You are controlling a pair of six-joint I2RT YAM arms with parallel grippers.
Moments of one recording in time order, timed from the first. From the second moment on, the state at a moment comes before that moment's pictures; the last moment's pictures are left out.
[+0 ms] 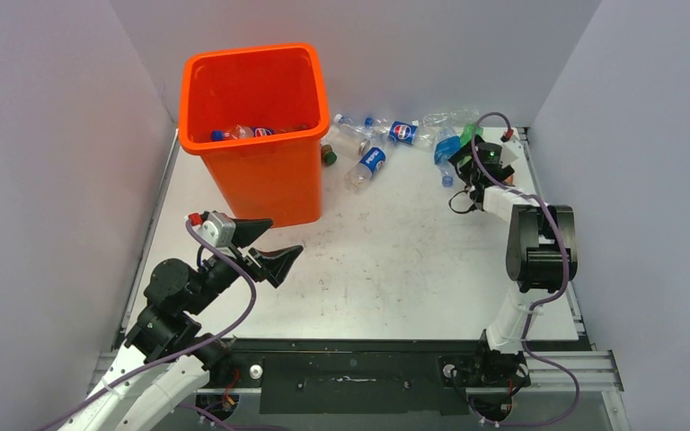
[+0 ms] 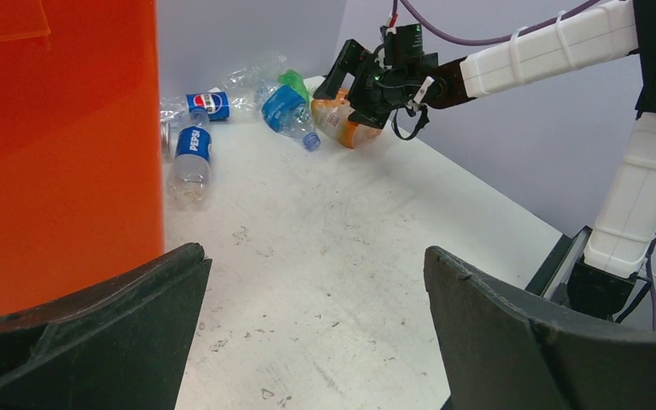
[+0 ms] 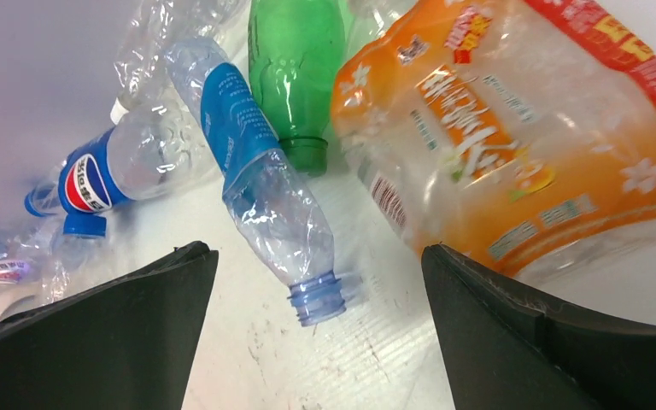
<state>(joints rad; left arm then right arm) -0.63 0.43 0.64 -0.09 0.14 -0.27 -0.03 1.90 1.14 0.28 0.23 0.68</state>
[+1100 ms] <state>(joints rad) -0.63 0.47 0.64 -0.09 0.14 -0.27 -0.30 2.10 1.27 0.29 0.00 0.68</state>
